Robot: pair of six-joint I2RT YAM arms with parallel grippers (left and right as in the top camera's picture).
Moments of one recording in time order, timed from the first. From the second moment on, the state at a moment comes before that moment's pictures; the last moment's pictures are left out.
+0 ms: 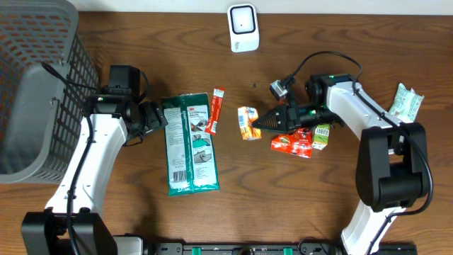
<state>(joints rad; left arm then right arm) -0.03 1.51 1.14 -0.93 -0.04 -0.50 0.16 1.97 1.31 -1.29 -1.51 -0.48</state>
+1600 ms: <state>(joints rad) -0.03 1.51 1.14 -0.93 -0.04 -0.50 0.16 1.56 1.31 -1.04 -0.97 -0.29</state>
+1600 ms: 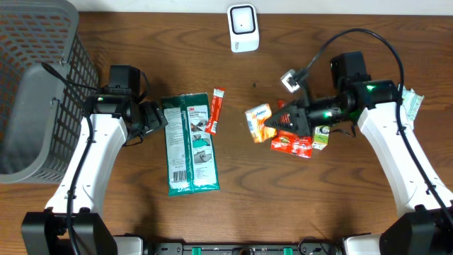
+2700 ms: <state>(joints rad) -0.03 1.51 1.14 -0.93 -0.04 -0.50 0.38 1.99 2.41 -1.43 0.35 0.24</state>
